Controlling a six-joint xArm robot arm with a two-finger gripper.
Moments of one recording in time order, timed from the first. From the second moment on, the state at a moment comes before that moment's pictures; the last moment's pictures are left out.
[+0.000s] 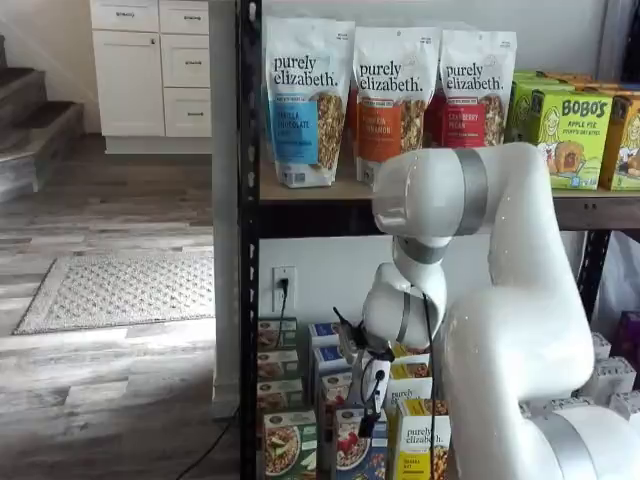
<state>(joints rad) 0.03 0.86 -1.34 0.38 0.44 -1.87</state>
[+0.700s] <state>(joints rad) 0.01 0.93 -1.44 0.34 0.46 -1.85</state>
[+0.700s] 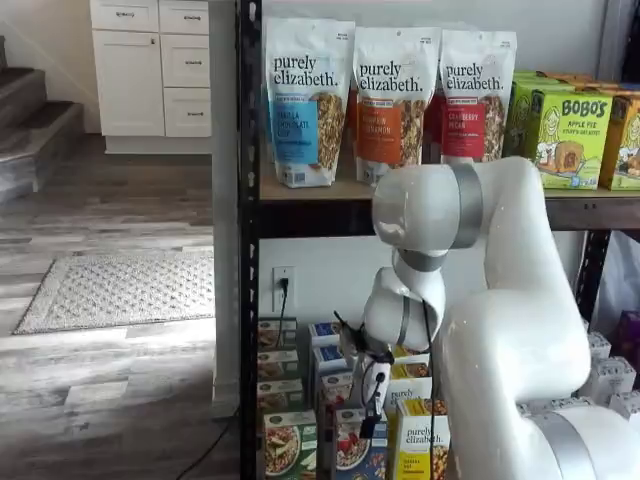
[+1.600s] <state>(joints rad) 0.01 0.98 -1.50 0.20 0.52 -1.72</state>
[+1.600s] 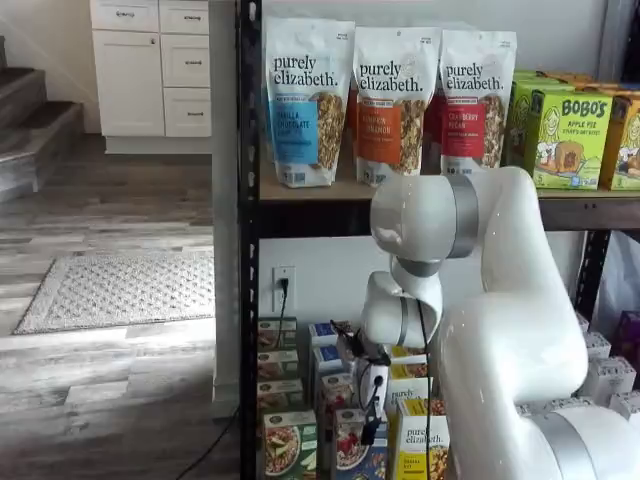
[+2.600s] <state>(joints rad) 0.02 0.99 -1.49 0.19 0.47 -1.71</state>
